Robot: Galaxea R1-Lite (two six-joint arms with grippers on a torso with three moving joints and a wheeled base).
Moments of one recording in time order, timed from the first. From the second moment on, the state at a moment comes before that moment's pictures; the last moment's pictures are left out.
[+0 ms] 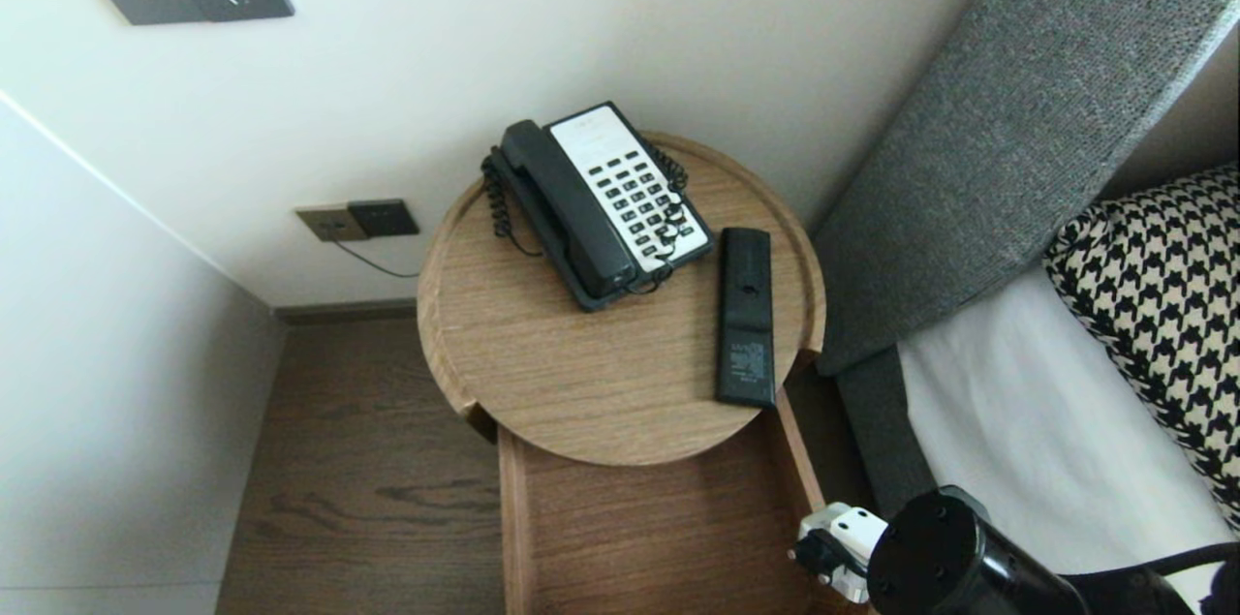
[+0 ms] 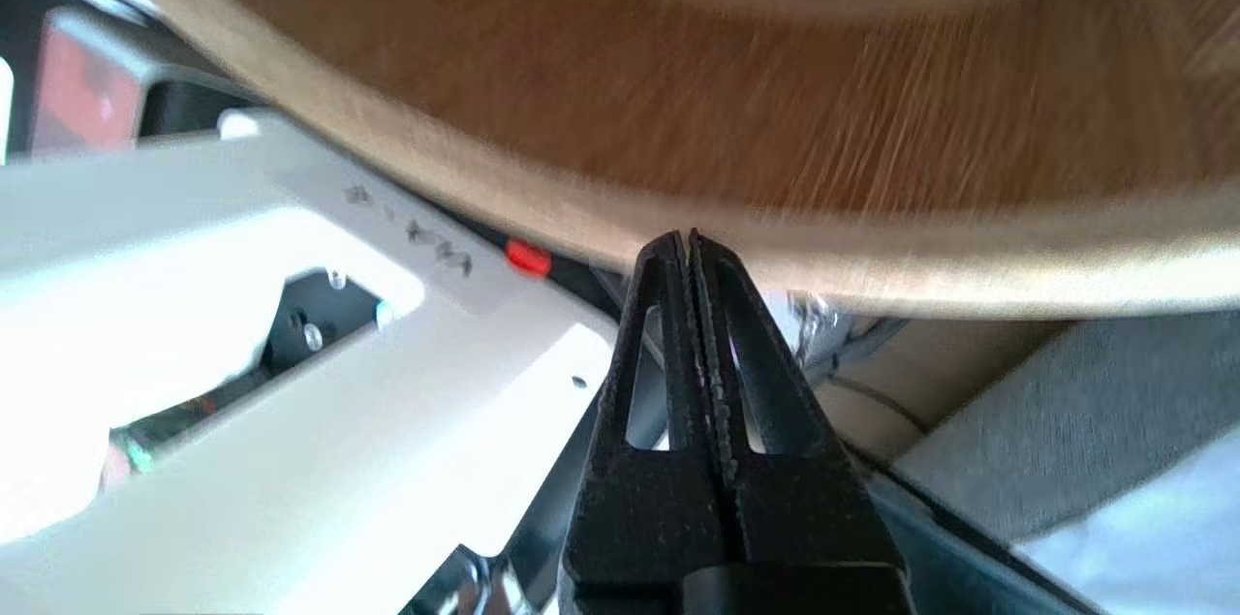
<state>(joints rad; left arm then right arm) 0.00 0.00 0.00 -0.01 0.02 0.01 0.99 1.52 -0.64 0.16 0.01 0.54</state>
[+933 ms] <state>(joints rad) 0.00 0.00 0.00 -0.01 0.02 0.01 0.89 1.40 -0.85 0.28 0.00 0.53</state>
